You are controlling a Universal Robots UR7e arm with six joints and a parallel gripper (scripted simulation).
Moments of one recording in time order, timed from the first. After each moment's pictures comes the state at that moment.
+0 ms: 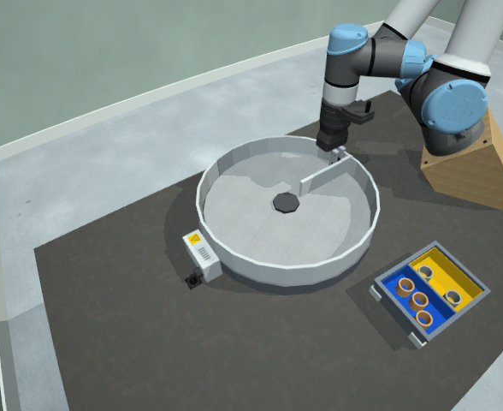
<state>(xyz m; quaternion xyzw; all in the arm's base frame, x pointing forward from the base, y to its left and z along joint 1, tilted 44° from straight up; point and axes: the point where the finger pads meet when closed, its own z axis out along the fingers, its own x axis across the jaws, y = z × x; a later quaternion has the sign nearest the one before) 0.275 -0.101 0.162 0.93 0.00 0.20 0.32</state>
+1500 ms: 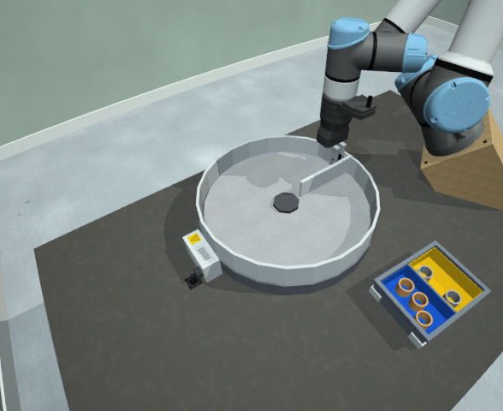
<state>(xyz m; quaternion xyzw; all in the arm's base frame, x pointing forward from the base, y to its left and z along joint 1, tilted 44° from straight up) 0.271 -0.094 0.170 0.93 0.00 0.20 0.32</state>
